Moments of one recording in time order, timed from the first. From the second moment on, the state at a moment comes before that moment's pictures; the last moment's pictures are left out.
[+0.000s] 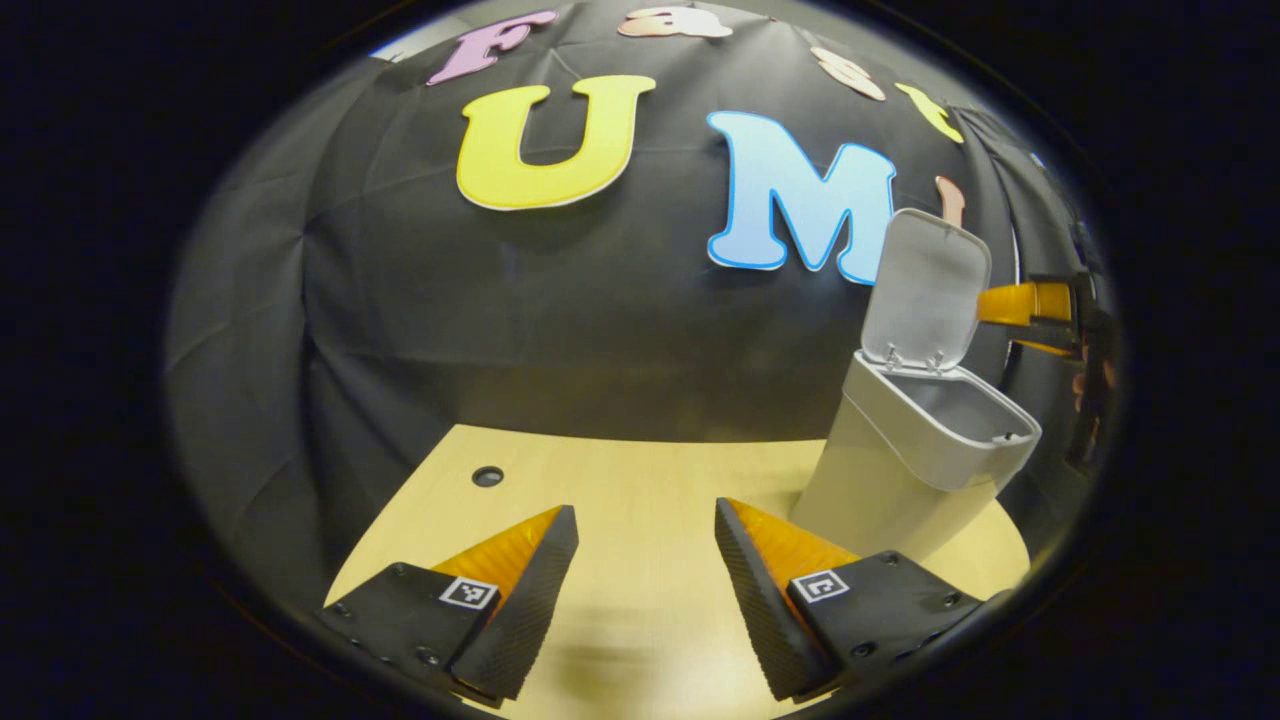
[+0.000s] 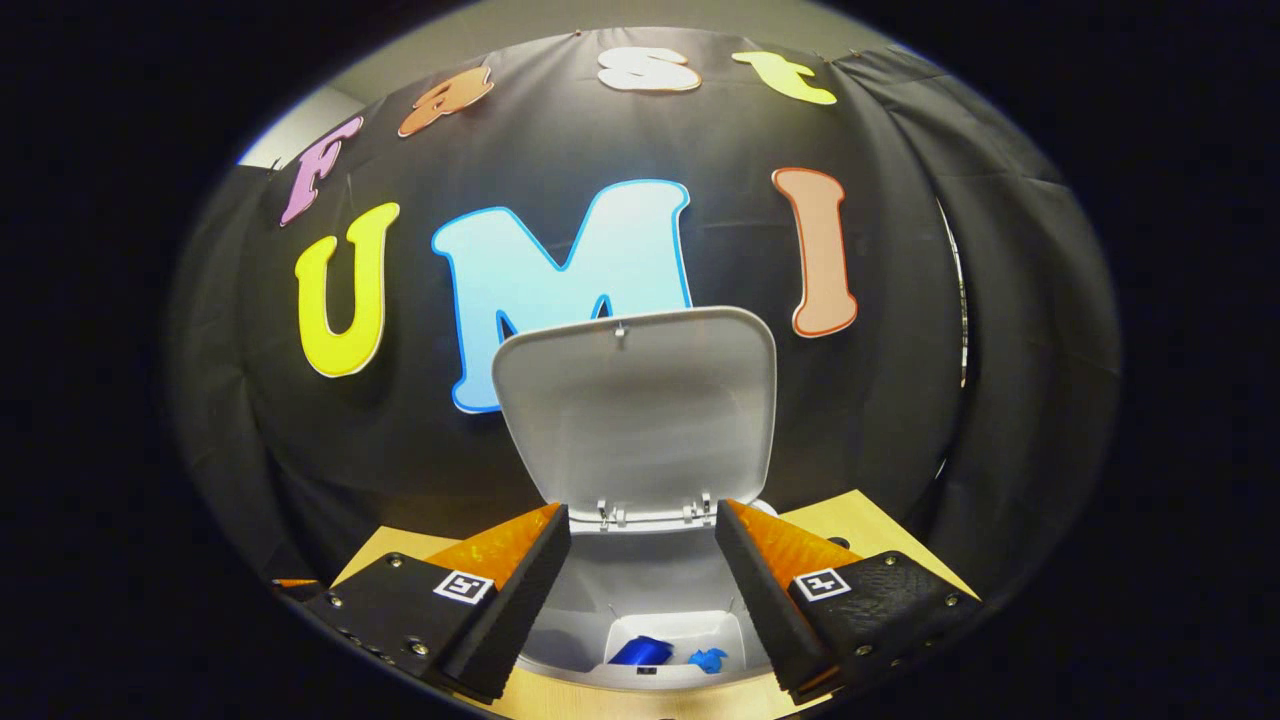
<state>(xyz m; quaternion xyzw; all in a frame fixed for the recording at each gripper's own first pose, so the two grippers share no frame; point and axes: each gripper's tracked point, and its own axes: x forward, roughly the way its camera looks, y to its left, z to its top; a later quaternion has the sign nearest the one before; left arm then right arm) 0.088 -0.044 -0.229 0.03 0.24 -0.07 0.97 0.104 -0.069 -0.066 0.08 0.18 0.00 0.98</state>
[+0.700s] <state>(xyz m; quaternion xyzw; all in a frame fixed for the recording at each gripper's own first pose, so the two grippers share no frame) 0.061 -0.040 -0.238 0.02 0.25 -0.06 0.97 0.191 -0.098 0.058 0.04 0.06 -0.03 1.00</state>
